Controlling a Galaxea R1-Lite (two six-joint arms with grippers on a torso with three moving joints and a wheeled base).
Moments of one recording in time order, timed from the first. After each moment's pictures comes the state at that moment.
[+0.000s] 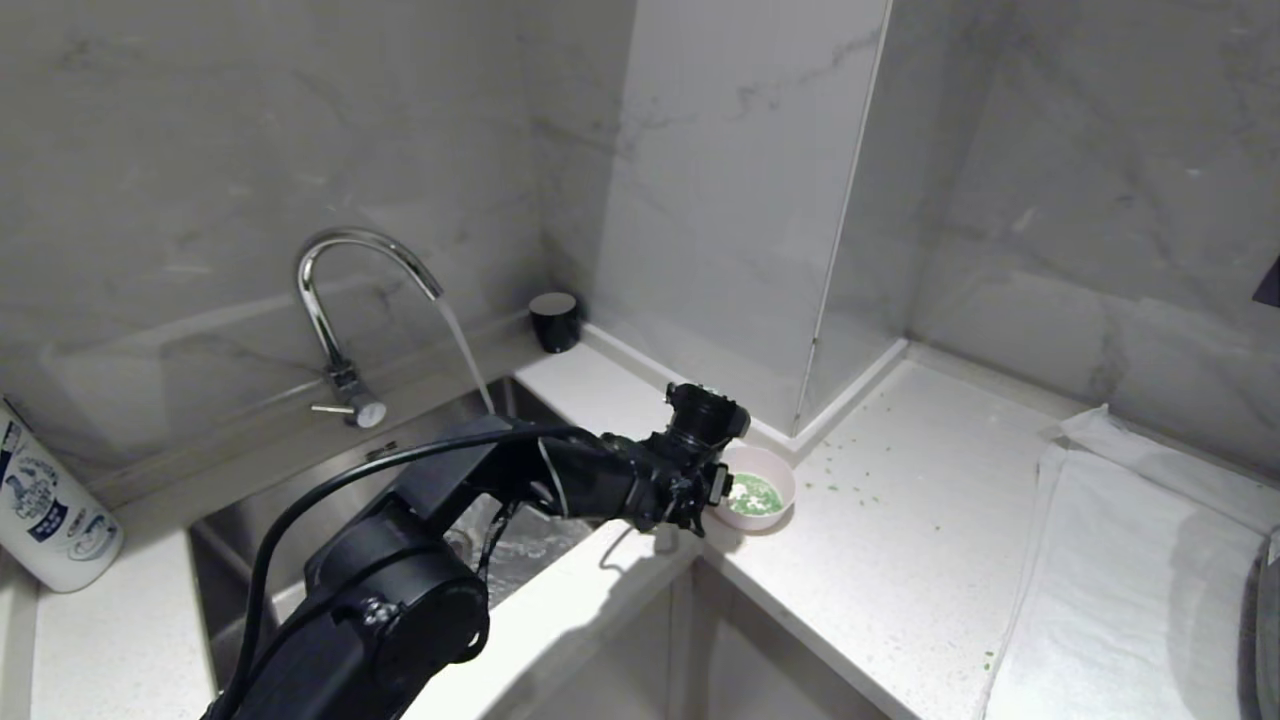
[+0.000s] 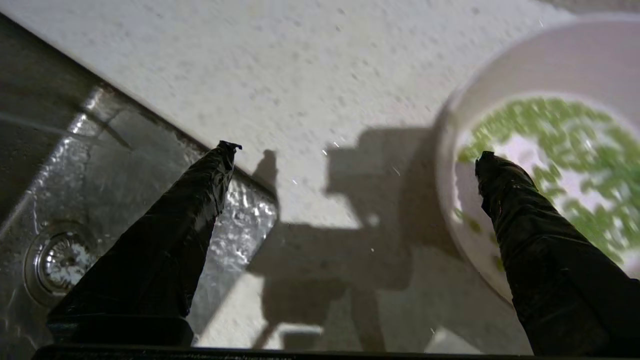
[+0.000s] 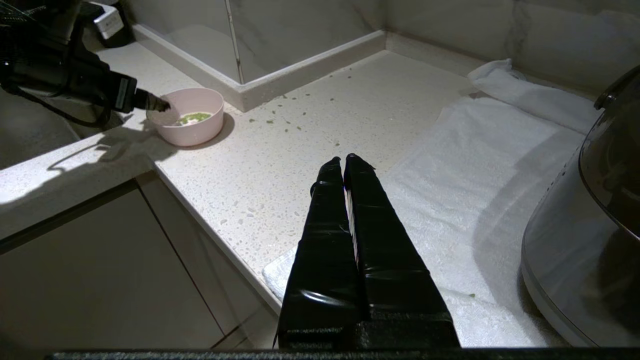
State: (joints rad) left arm -0.74 2.64 -1.95 -0.01 0.44 -0.16; right arm 0.01 0.00 0.00 0.00 0.00 0.00
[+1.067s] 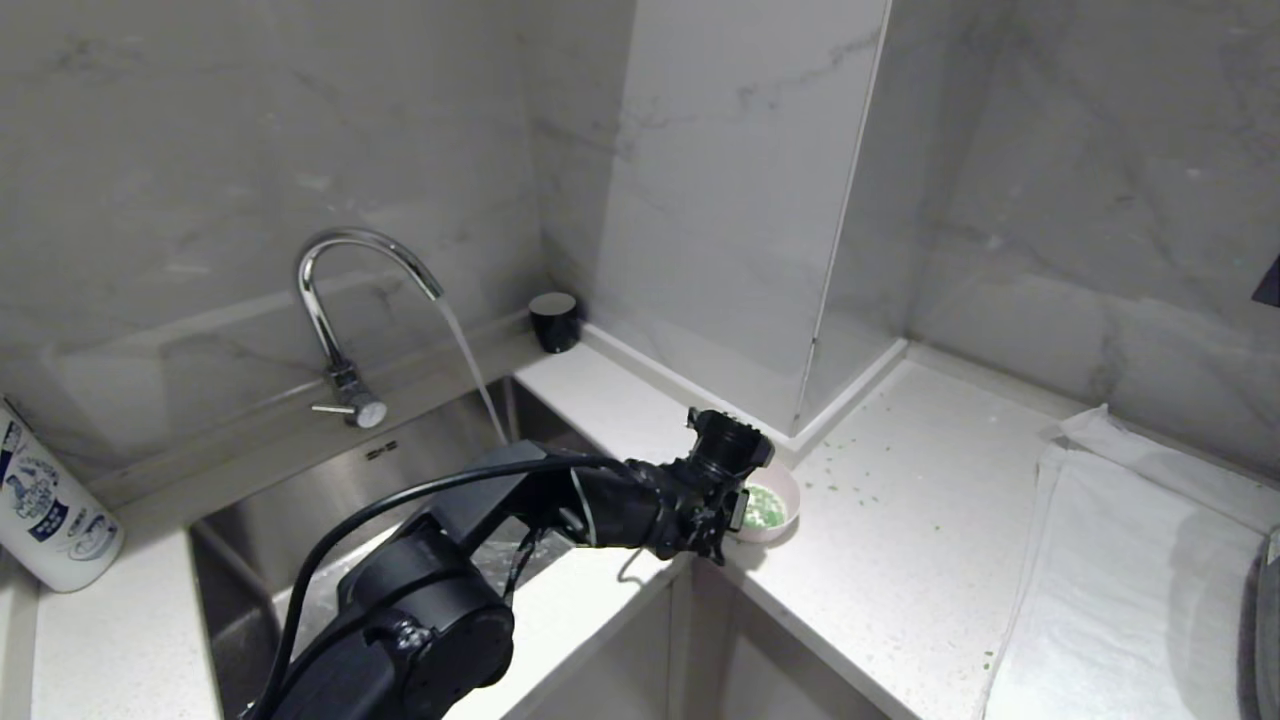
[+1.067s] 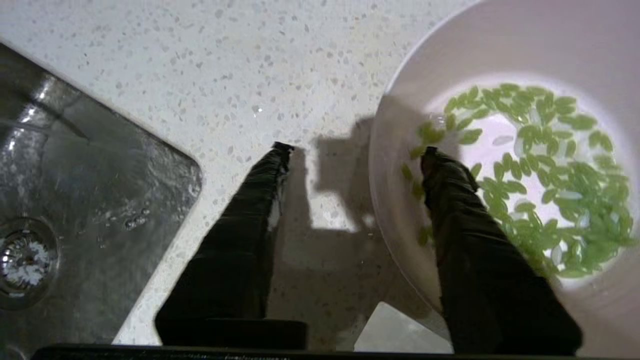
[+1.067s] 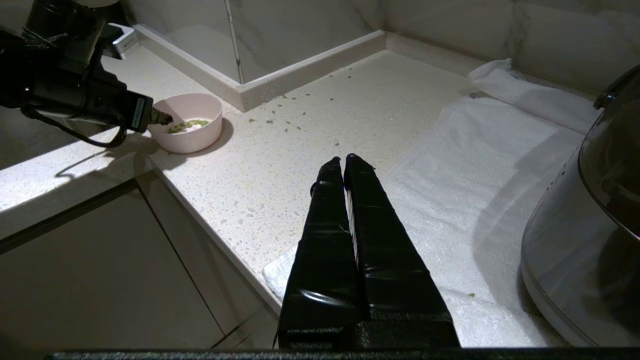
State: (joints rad) left arm -0.79 2.68 -1.96 -0.04 0.43 -0.18; right arm 0.01 0.00 0.00 0.00 0.00 0.00
